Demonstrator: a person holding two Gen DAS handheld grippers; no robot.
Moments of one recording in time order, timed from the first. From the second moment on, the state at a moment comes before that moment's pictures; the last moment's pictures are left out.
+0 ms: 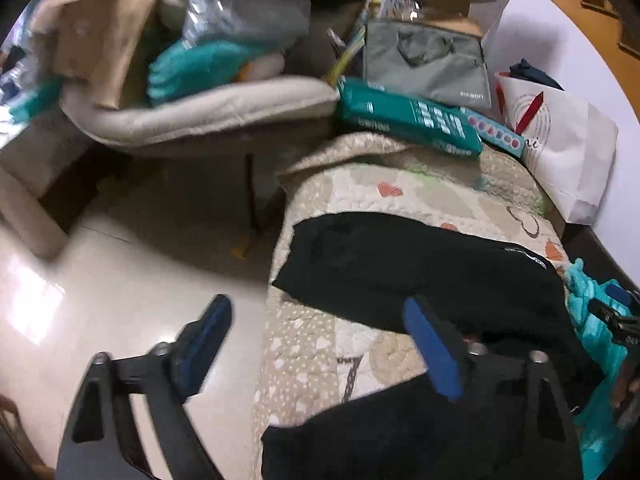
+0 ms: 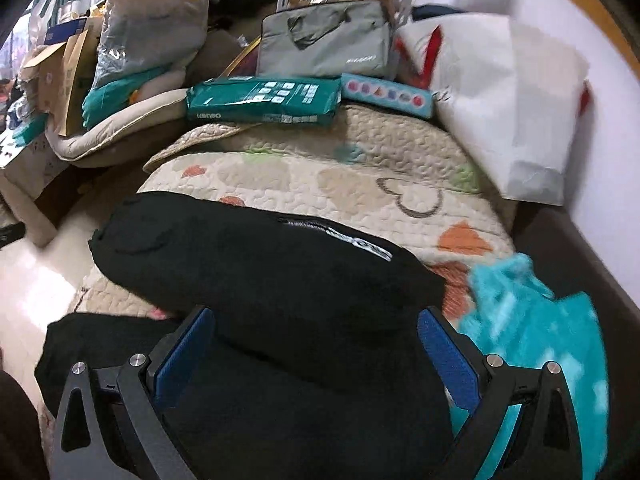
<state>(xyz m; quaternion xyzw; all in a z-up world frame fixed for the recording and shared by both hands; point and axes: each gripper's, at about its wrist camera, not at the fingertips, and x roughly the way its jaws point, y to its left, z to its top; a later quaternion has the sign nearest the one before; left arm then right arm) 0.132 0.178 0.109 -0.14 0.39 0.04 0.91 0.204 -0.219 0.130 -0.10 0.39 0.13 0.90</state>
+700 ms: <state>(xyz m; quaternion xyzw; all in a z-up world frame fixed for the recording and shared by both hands) 0.321 0.170 0.032 -0.09 0.47 -0.06 0.87 0.349 -0.160 0.072 -0.18 0.46 0.26 0.83</state>
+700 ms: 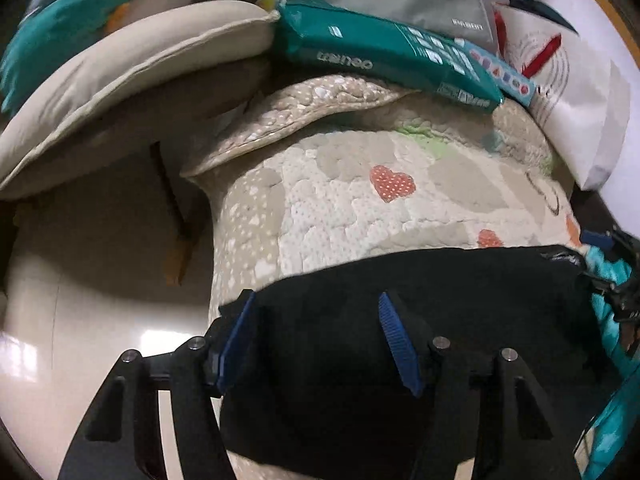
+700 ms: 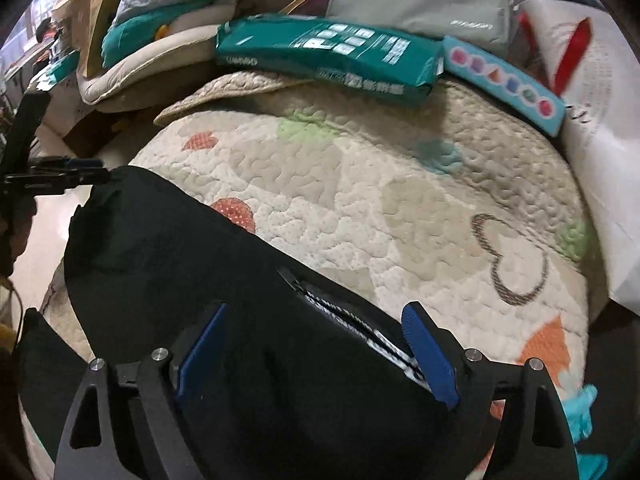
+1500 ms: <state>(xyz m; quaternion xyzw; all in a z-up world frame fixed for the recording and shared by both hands) 0.326 0.136 0.018 0.00 0.47 -0.10 0.88 0.365 -0.134 0.033 -0.24 0.50 0.30 0.78</state>
